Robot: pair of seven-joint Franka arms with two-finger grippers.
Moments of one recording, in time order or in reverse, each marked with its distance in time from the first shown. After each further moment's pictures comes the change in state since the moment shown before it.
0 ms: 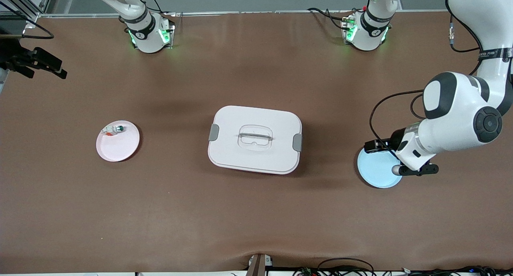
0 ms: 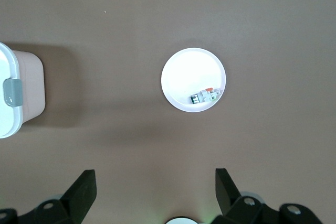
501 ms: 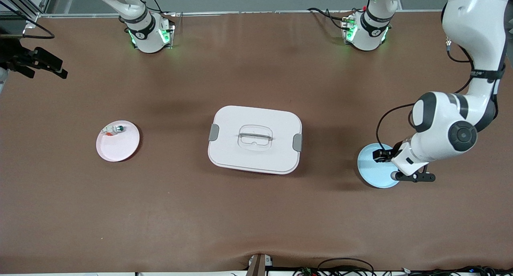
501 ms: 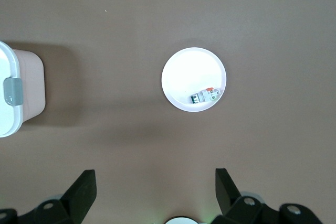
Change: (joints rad) left arm 0.001 0.053 0.084 -0.132 0.144 0.209 0.195; right arm 0.001 0.000 -0.001 0.000 0.000 -0.002 -0.001
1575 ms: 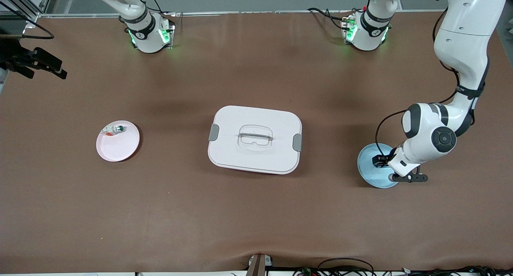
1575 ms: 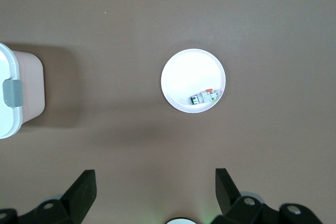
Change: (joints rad) left arm 0.001 0.157 0.095 -0.158 0.095 0.380 0.014; right arm 0.000 0.000 -0.001 0.000 -0.001 0.005 0.000
